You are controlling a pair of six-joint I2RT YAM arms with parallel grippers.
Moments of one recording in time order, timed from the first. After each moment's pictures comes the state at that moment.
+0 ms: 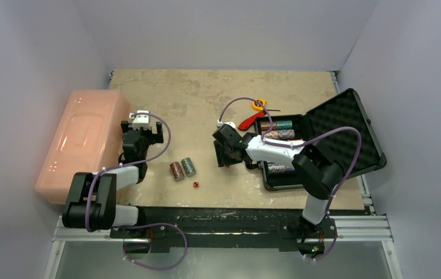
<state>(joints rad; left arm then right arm) -0.04 1.35 0.33 0.83 -0.10 0.06 0.86 1.80 1.13 -0.41 0.16 0.59</state>
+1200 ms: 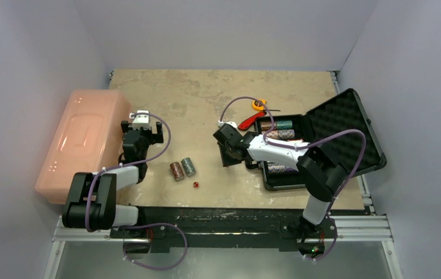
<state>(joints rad) -0.04 1.35 0.33 0.83 -0.10 0.06 0.87 1.78 1.14 -0.48 0.17 0.60</state>
